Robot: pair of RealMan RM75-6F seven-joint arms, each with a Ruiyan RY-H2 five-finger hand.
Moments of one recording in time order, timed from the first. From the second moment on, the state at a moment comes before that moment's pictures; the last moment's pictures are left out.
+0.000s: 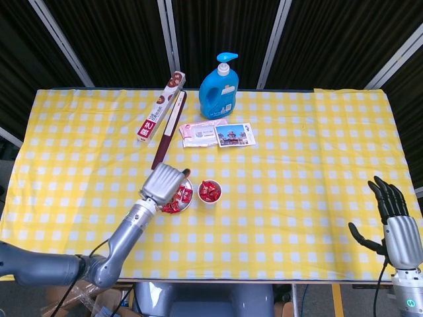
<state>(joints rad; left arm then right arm) -0.98 -1.55 -0.11 -1.69 0.81 1.13 0.85 0.07 -1.13 0.09 -1.65 -1.60 1.62 0.26</state>
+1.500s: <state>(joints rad) -0.98 -1.67 -0.06 -1.51 0.64 1.02 0.88 0.07 -1.12 0.09 -1.65 -1.60 1.61 0.27</state>
